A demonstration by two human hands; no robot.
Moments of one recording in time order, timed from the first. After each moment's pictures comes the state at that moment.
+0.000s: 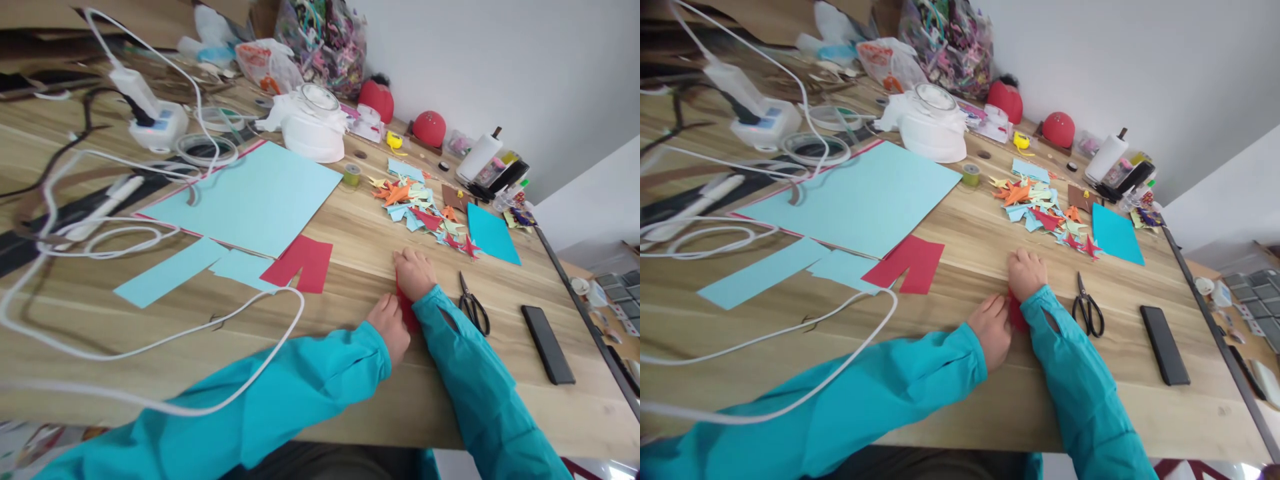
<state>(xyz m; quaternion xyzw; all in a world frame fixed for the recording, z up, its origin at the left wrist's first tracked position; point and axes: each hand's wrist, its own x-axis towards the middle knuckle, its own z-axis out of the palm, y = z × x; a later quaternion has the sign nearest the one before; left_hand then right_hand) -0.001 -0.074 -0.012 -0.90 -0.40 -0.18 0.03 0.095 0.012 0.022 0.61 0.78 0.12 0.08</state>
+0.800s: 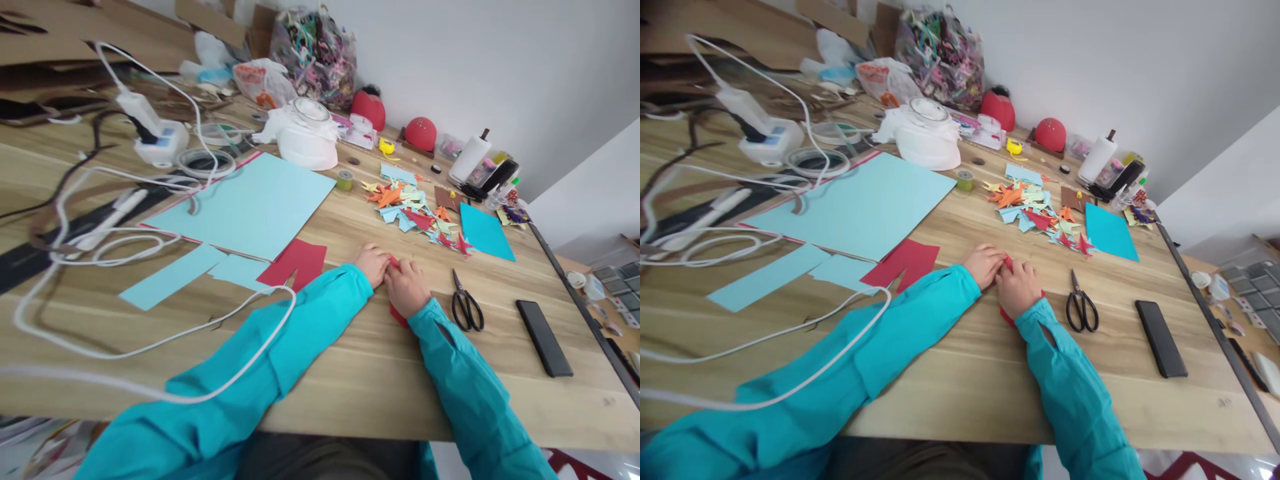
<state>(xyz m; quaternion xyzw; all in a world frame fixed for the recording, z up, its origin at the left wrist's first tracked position) -0.026 0.045 -0.020 -0.87 -0.41 -0.27 -0.03 0.097 -0.021 0.017 0.60 0.80 0.08 -0.02</state>
